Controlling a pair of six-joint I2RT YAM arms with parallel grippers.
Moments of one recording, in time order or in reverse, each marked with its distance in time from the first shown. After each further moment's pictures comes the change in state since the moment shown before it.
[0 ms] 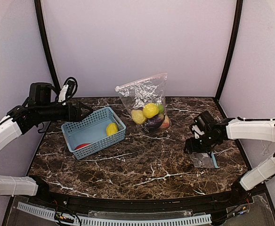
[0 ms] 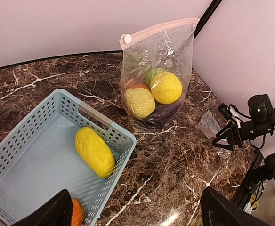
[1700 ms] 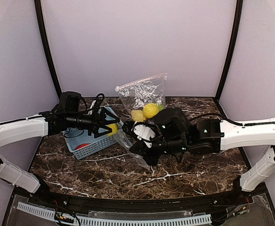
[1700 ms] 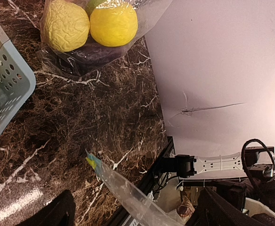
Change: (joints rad) left arm -0.155 0.303 -0.090 0.380 0.320 -0.615; right arm 0.722 0.050 0.389 0.235 0.047 -0.437
